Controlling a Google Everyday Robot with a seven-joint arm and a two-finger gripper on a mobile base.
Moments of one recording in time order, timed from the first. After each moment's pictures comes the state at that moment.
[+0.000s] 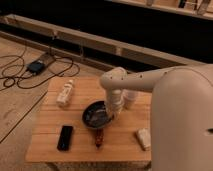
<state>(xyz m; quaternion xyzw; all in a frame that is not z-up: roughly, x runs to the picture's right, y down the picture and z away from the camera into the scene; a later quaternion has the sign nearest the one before) 0.055 0.162 0.801 -0.22 0.37 0.75 0.50</state>
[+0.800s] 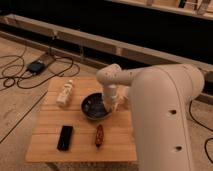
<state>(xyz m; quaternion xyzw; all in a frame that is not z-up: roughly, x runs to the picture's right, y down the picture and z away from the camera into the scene) 0.035 0.136 0.858 -0.21 0.36 0.76 0.50</state>
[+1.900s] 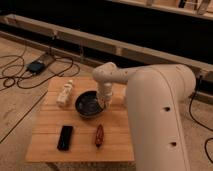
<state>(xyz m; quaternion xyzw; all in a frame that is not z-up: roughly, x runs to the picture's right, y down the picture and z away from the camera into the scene) 0.003 0.120 0.873 -0.24 0.32 0.74 0.54</state>
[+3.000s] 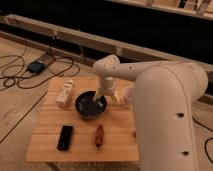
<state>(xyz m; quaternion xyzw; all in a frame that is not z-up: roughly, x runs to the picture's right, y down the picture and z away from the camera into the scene) 0.013 0.074 0.841 -0.24 0.28 0.72 0.59</state>
